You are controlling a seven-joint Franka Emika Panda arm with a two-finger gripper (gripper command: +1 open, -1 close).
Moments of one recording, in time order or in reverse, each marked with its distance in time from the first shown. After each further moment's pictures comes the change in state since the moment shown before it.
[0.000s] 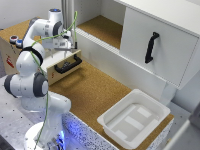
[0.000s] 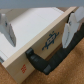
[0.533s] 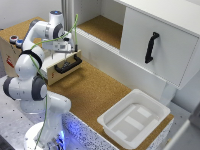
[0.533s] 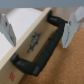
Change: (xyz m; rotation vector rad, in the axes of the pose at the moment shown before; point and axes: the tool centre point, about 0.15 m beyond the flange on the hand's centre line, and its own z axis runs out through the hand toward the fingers) arm -0.004 0.037 -0.001 -0.009 0.016 0.287
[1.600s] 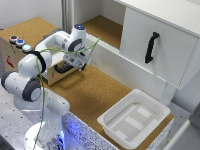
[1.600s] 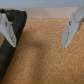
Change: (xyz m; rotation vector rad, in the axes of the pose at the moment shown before) arm 0.012 0.084 0.086 0.096 0.077 0.296
